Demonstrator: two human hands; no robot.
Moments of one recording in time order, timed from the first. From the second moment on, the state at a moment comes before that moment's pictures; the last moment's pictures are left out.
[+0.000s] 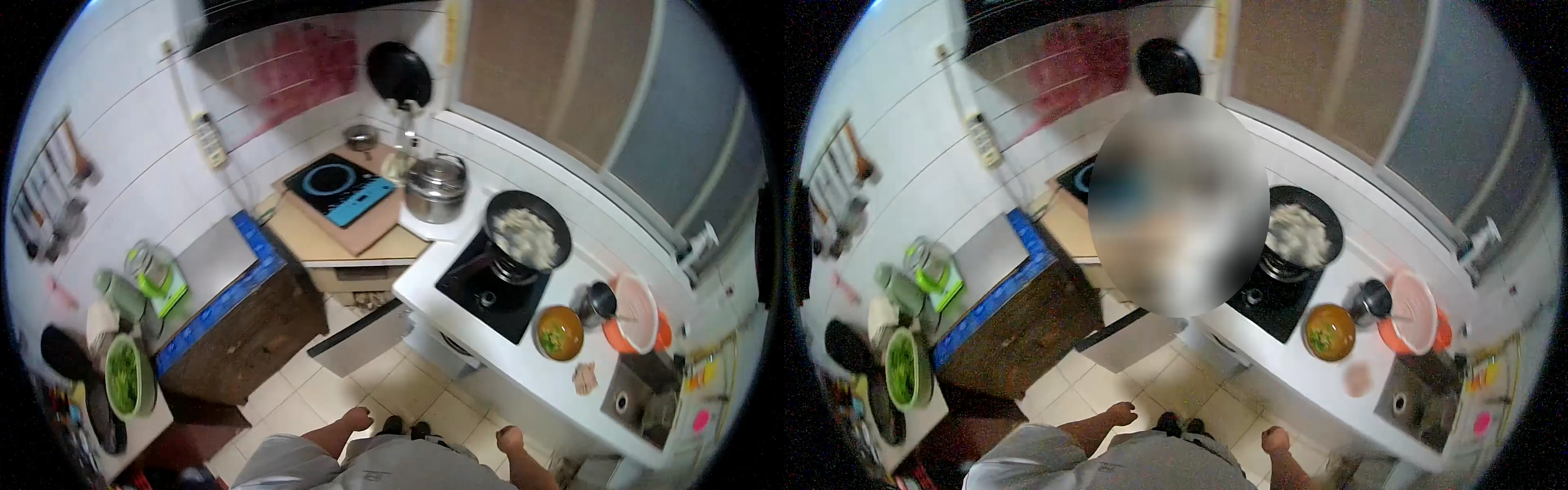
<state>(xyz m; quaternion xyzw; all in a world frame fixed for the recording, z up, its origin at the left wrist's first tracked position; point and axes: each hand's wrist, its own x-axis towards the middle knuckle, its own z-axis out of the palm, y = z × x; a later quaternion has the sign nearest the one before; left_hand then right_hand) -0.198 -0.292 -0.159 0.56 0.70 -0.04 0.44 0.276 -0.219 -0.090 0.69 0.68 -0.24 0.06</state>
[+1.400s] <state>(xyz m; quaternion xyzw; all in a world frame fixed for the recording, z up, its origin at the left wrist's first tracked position) -0.240 -0.680 -0.115 0.00 0.90 0.15 0.40 -0.185 -0.259 -0.072 0.12 0.92 -0.25 0.29</state>
